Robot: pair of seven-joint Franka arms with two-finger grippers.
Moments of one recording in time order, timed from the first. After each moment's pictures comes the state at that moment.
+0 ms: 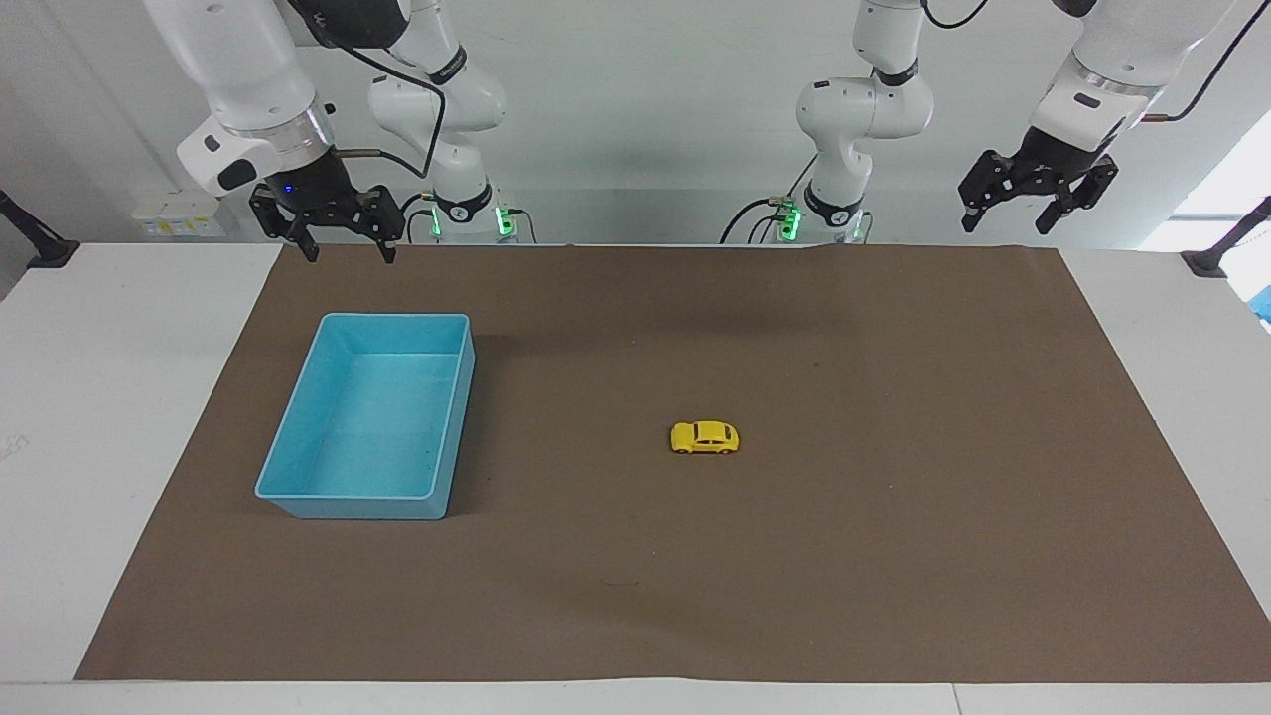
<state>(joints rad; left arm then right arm) -0.07 -0.13 0.02 -1.64 -0.01 1.48 0.02 0.05 0.00 -0.01 -1.54 0.00 1.48 0.07</state>
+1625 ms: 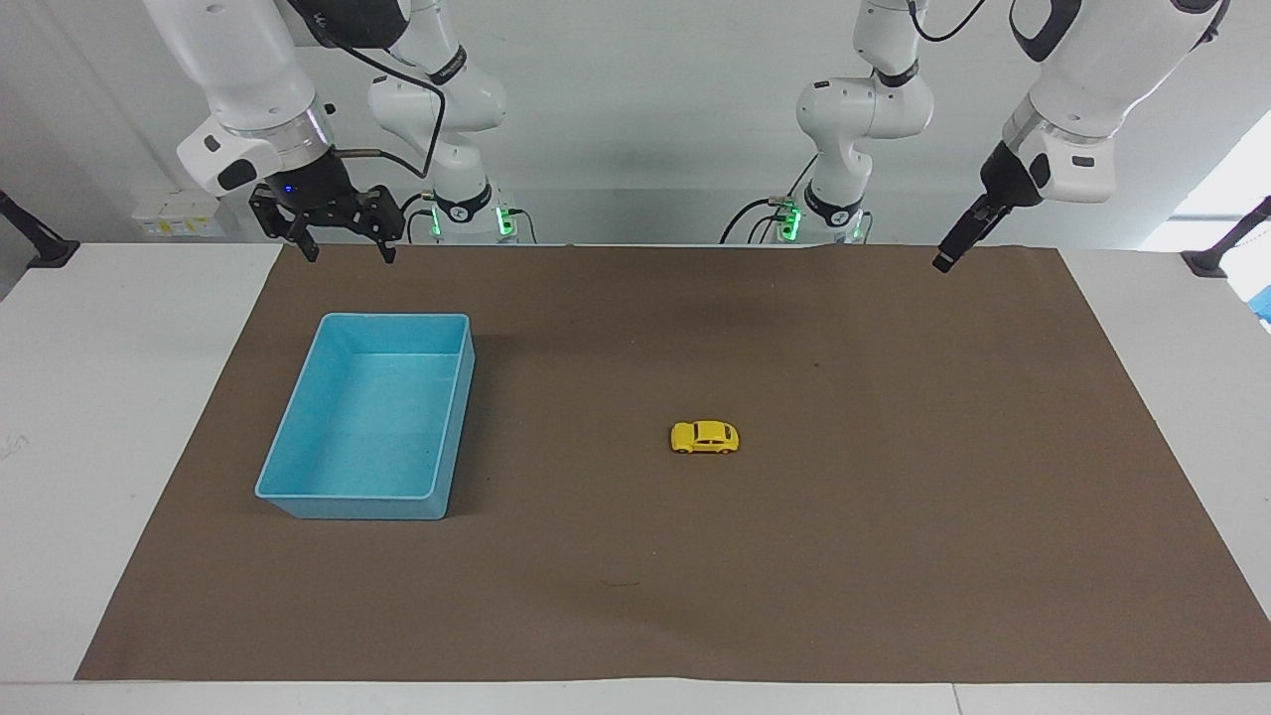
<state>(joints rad) -0.07 -0.12 -0.04 -1.73 -0.08 1.54 -0.86 0.05 0.00 -0.01 -1.54 0.00 1.48 0.07</state>
